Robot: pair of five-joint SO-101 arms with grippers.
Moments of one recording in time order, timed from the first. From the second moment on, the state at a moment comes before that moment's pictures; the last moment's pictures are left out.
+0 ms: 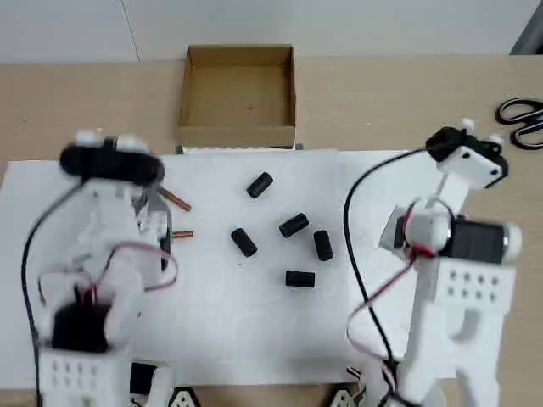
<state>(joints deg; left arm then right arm) 1.1 -60.7 41.1 70.0 2.6 5.5 -35.7 18.7 96.8 -17.2</state>
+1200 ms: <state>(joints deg) -10.8 -7.3 17.5 90.3 -0.1 -15.4 -7.5 13.0 89.5 7.8</state>
